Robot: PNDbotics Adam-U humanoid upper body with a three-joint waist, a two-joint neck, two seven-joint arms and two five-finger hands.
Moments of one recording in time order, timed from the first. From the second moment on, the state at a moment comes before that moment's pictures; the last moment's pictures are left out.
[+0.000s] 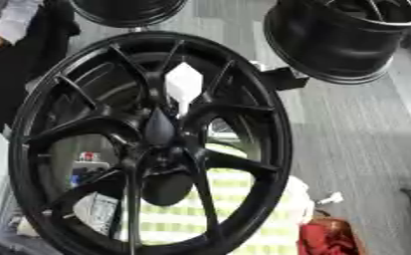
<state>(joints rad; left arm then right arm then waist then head) -0.26 0.76 0.13 -1.85 0.44 0.02 0.55 -0.29 -1.16 -0.07 -1.46 0.17 0.14 0.17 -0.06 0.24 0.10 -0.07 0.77</state>
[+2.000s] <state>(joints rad) -0.26 0.75 0.13 -1.85 0.44 0.02 0.55 -0.30 -1.09 -0.12 -1.40 0.21 0.22 0.10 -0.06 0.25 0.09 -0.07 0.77</state>
